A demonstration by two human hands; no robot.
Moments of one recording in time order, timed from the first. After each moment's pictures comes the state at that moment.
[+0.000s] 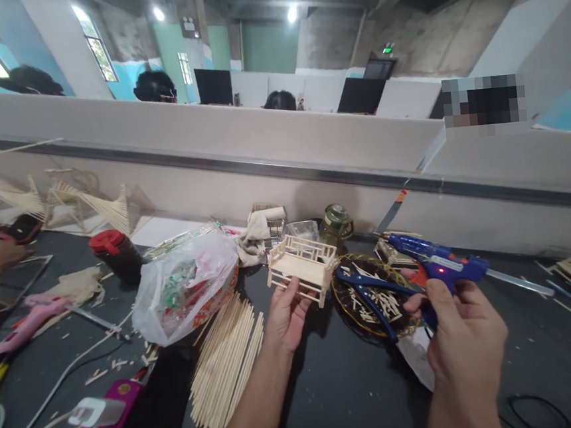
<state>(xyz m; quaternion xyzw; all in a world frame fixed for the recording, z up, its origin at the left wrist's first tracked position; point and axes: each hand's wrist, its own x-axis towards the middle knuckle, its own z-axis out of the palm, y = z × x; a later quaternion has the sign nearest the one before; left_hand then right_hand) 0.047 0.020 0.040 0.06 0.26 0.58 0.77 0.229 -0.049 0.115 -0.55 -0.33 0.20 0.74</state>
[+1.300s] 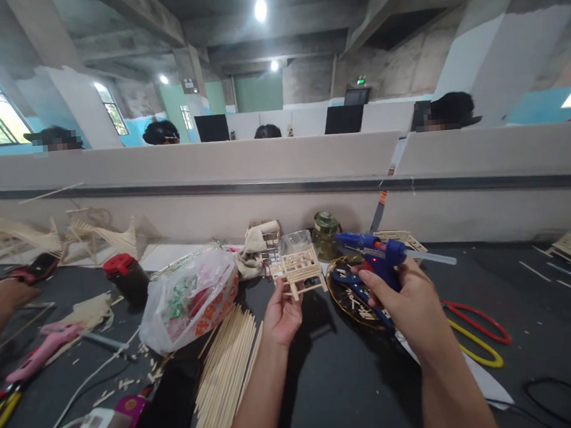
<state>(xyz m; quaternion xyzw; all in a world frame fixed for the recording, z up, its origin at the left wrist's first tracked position) 0.032 0.032 0.029 -0.08 0.14 0.49 0.86 0.219 -0.057 0.129 -0.63 -0.49 0.20 0.57</state>
